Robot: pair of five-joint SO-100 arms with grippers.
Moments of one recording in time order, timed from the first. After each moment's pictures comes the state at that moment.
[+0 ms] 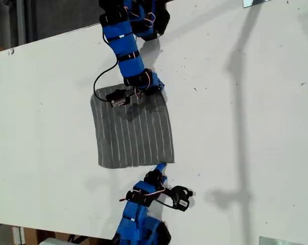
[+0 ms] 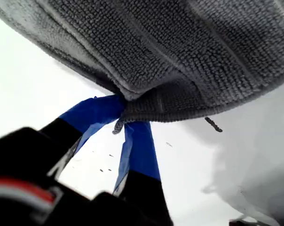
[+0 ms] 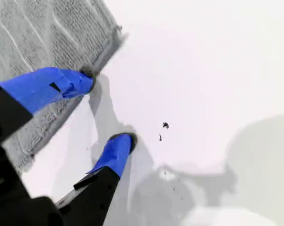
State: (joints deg) arm 0 3.6 97.0 129.8 45.4 -95.4; arm 1 -3.8 85.3 115.8 67.3 72.9
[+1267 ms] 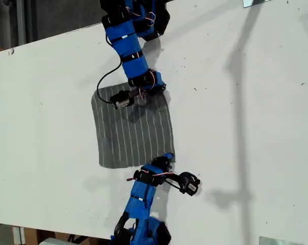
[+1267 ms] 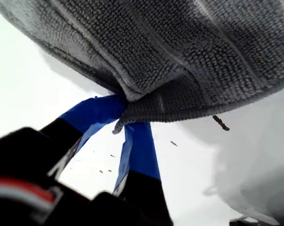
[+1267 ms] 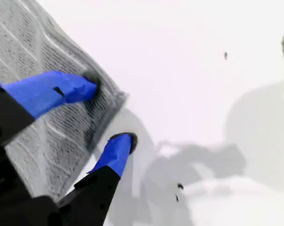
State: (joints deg) arm 0 4.7 71.0 98.0 58.2 -92.2; arm 1 -7.4 83.7 114.6 65.6 74.4
